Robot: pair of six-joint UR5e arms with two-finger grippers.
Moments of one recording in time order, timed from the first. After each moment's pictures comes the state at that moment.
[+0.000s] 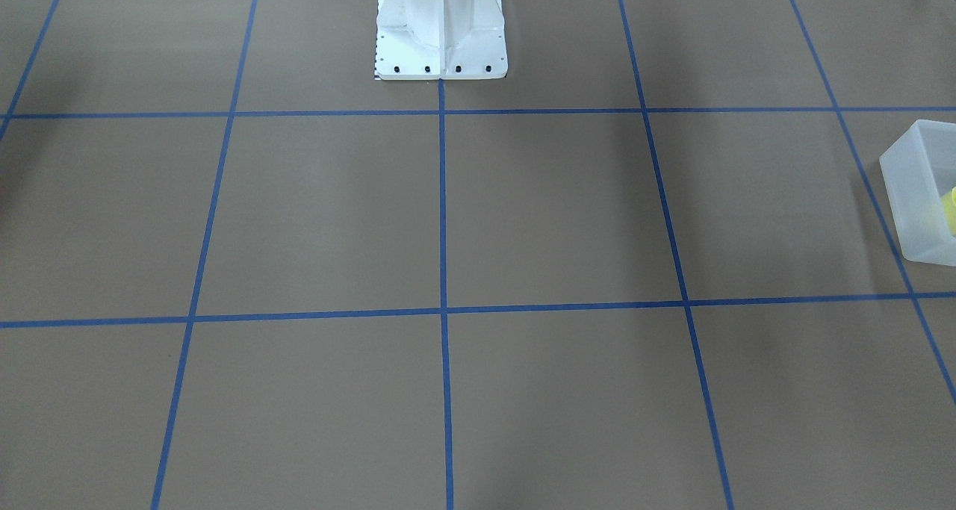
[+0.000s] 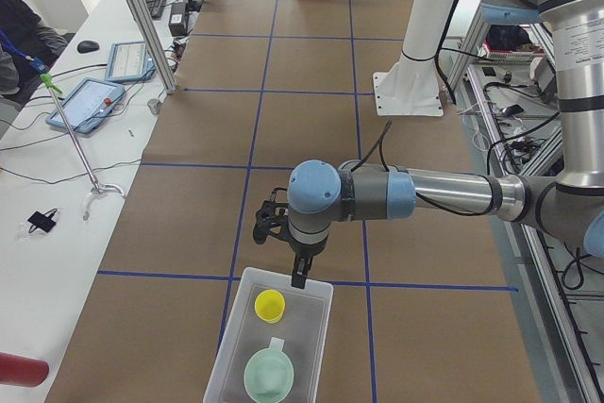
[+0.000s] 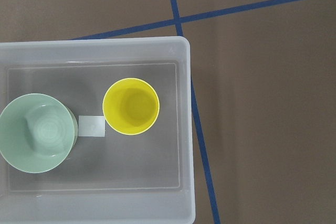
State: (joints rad) left arm -1.69 -1.33 -1.91 -1.44 -2.37 0.31; right arm 1.89 -1.74 1.67 -1.67 2.27 -0.67
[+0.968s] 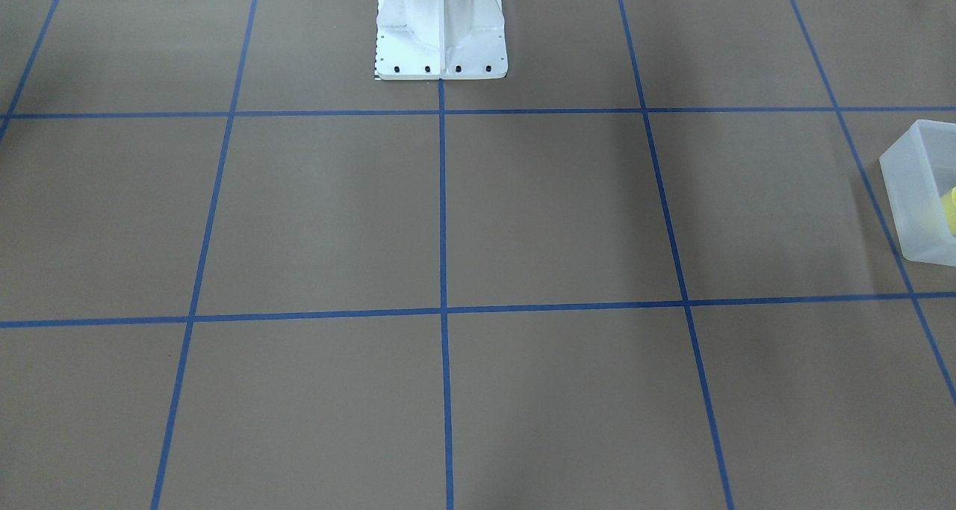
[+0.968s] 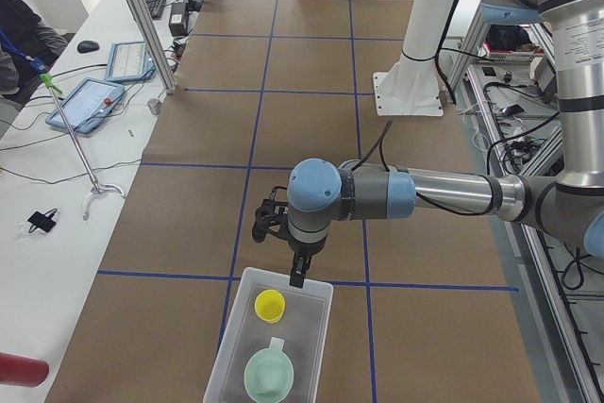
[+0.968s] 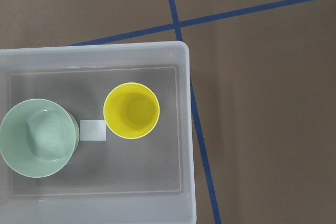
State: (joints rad) left arm -1.69 -1.34 -1.91 -1.46 -2.37 0.31; right arm 1.79 -1.73 1.41 -1.40 2.28 -0.48
